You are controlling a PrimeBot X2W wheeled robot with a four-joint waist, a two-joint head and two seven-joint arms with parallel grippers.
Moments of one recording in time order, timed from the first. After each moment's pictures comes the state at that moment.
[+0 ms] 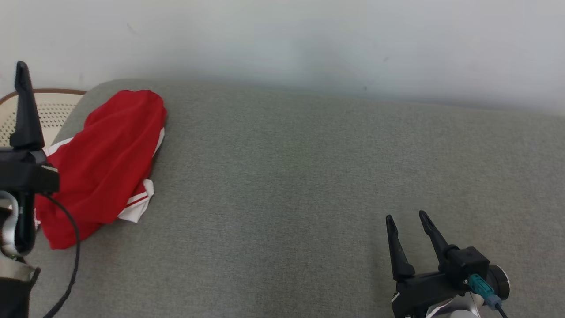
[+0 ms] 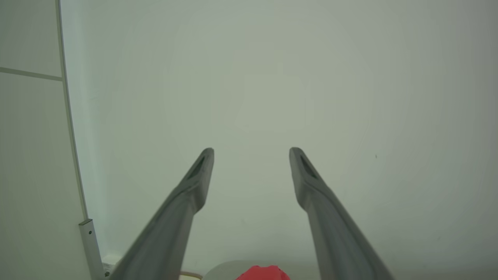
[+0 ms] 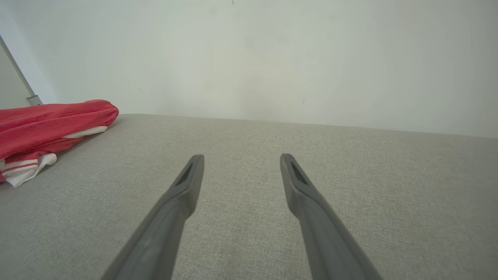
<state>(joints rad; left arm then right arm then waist) -0.64 0.36 0.04 0.15 -0.28 0.01 -0.17 -0.16 -0.05 0.20 0.24 0.04 0.13 -0.26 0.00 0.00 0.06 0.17</state>
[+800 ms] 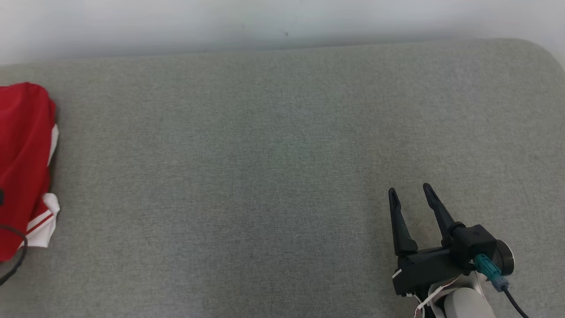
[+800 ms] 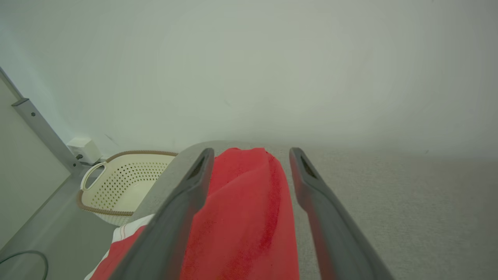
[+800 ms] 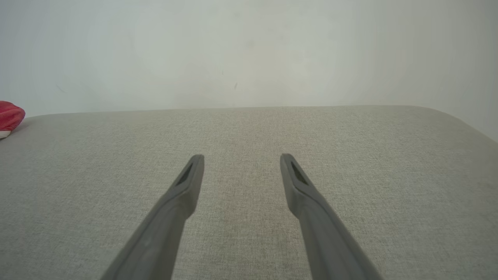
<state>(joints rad) -0.84 0.48 0.03 0.70 -0.34 -0.08 -0.07 -0.23 -0.05 0.19 0.21 0.04 0.13 -0.26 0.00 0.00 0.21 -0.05</state>
